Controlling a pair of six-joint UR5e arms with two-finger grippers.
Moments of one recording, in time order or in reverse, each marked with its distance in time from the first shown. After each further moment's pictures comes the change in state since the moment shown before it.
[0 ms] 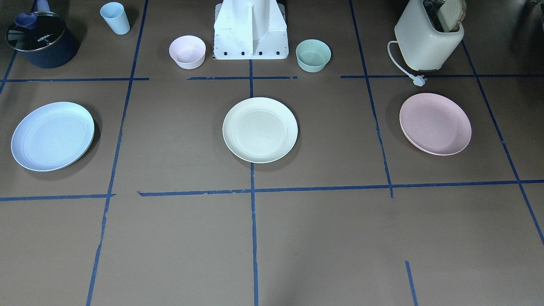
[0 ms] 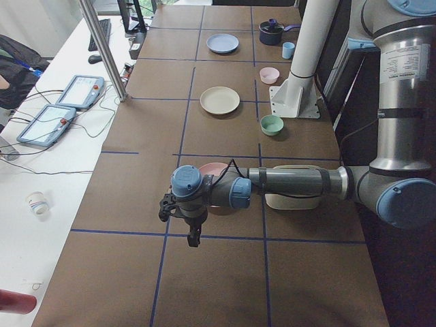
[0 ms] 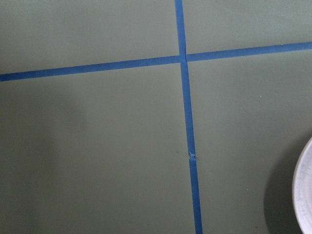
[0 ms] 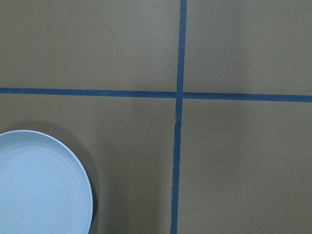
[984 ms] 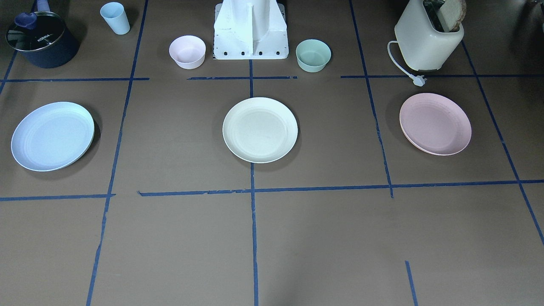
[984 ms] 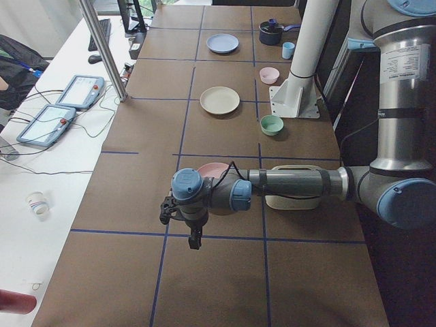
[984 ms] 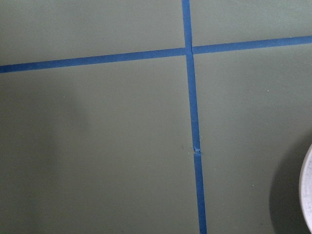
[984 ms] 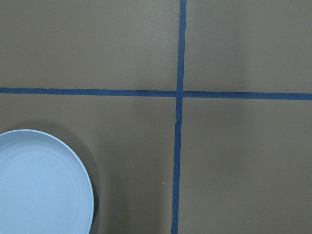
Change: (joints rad) left arm 0.000 0.001 0.011 -0.003 -0.001 -0.003; right arm 0.002 -0.009 0.006 0.011 0.004 0.011
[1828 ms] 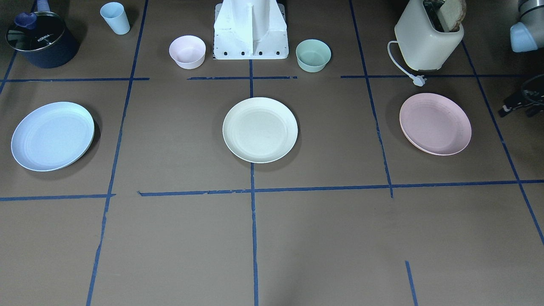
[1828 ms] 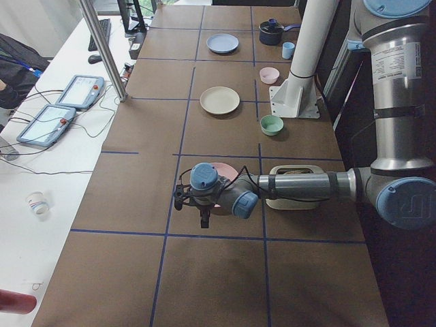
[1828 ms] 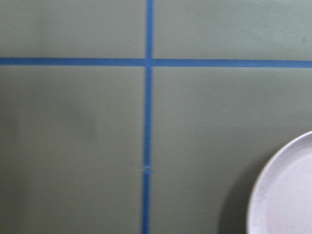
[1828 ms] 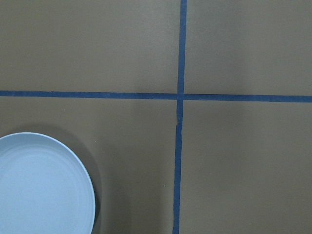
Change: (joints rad) left arm 0.237 0.078 0.038 -0.552 -0.063 -0.612; right arm 0.000 0.003 0.004 0.003 -0.001 0.007
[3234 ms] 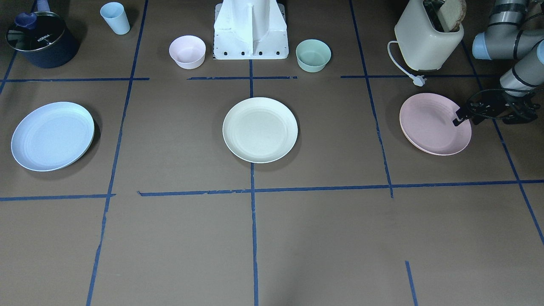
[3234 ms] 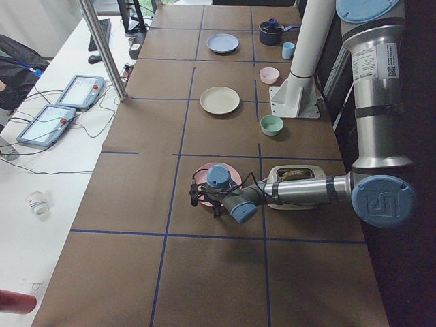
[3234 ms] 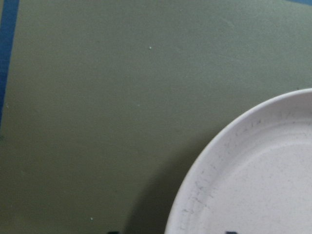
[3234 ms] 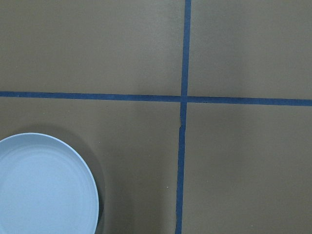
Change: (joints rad) left arm 0.249 0.002 0.097 -0.315 0.130 -0.361; right arm 0.000 -0.001 0.012 0.000 0.001 -0.001
